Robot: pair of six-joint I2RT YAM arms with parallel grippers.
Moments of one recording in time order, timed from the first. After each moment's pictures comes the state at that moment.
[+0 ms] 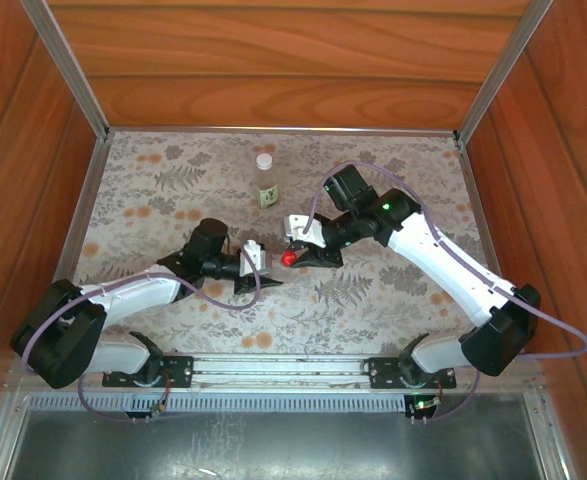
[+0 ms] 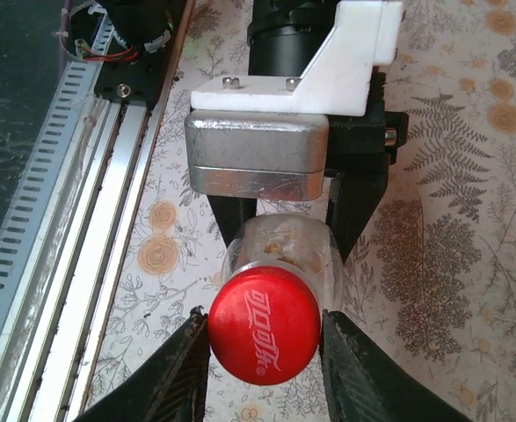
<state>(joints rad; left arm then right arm) -0.66 1.31 0.53 0.22 0.80 0.54 0.73 1.40 1.35 -1.01 -0.65 -0.91</state>
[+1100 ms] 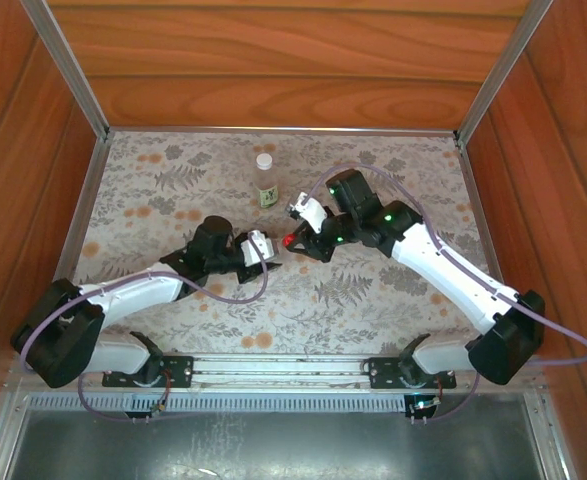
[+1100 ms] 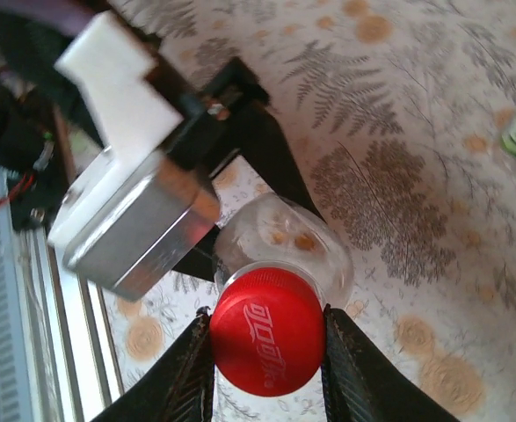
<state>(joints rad) -0.71 1.30 0.57 0.21 0.40 0.50 0.75 1.33 1.21 -0.73 -0.46 -0.20</state>
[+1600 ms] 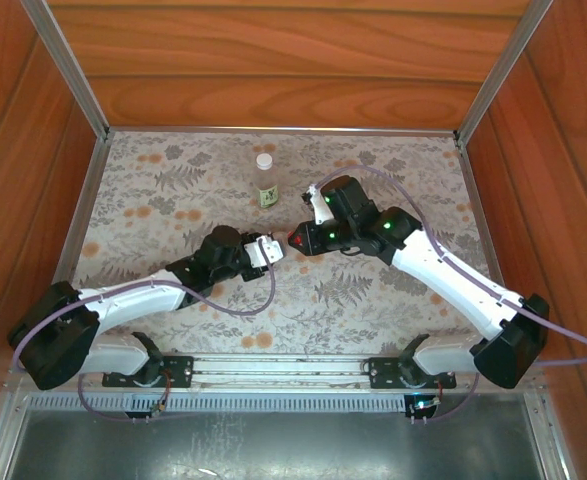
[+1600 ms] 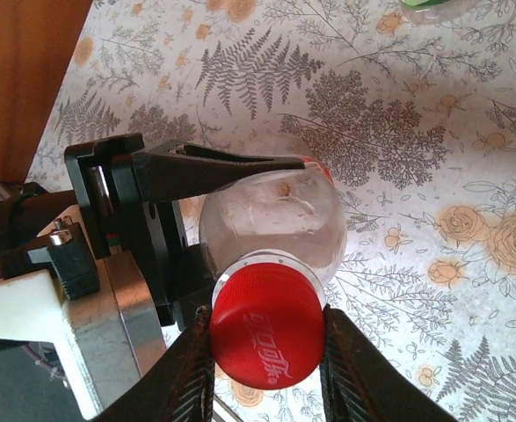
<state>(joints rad) -0.81 1.28 0.54 0.28 0.08 0.56 0.79 1.30 1.21 -0.75 -0.26 0.43</state>
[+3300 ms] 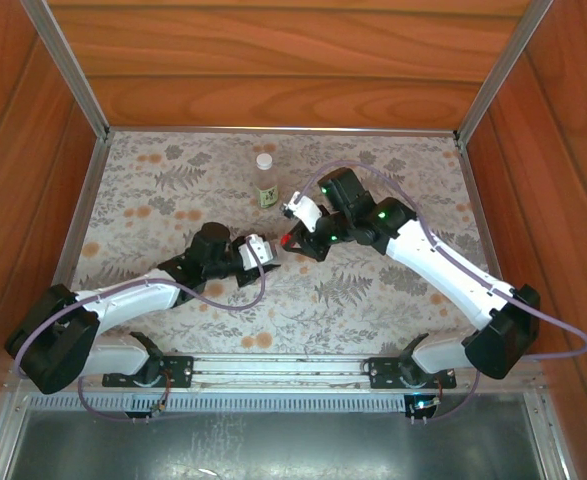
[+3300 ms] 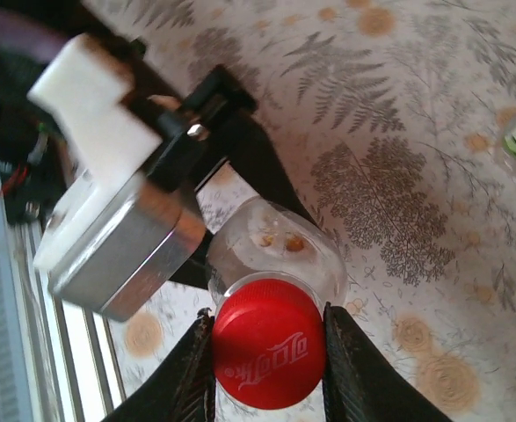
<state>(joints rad) -0.72 1.27 0.52 0.26 0.36 0.47 0.77 1.36 1.25 -0.74 -0.43 -0.19</state>
